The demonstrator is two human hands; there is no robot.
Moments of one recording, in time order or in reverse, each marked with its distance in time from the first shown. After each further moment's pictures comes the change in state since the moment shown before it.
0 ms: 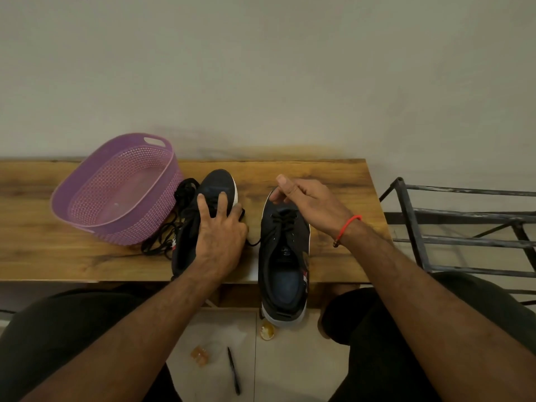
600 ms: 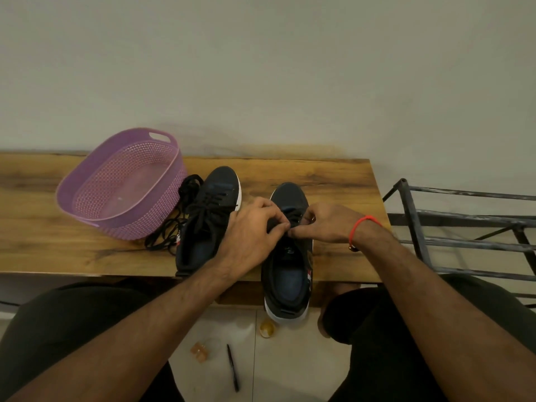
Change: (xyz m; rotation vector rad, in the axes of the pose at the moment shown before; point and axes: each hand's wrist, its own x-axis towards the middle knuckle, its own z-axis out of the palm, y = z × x) left_hand -0.001 0.016 -0.022 -1.133 0.255 0.083; right_hand -0.006 0.006 -0.010 -0.518 -0.300 0.391
